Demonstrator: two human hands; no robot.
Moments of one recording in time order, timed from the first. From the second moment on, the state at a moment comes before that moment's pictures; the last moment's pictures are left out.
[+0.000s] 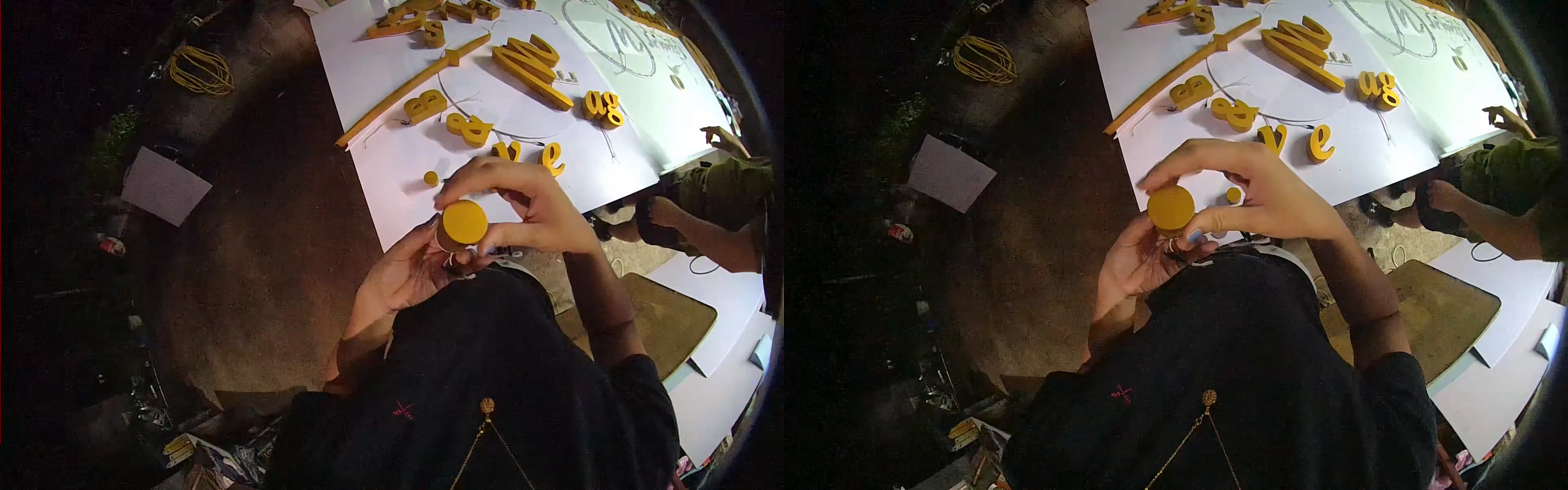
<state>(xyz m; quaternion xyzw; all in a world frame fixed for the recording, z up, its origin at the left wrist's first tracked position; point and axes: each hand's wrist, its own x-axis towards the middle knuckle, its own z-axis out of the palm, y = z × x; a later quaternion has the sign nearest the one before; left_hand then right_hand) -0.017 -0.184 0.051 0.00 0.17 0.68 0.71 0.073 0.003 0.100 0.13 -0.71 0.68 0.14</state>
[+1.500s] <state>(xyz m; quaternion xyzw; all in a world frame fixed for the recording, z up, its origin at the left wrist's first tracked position) -0.017 -0.183 0.064 0.25 0.30 0.72 0.57 0.101 -0.038 0.094 -0.01 -0.84 0.43 0.35</state>
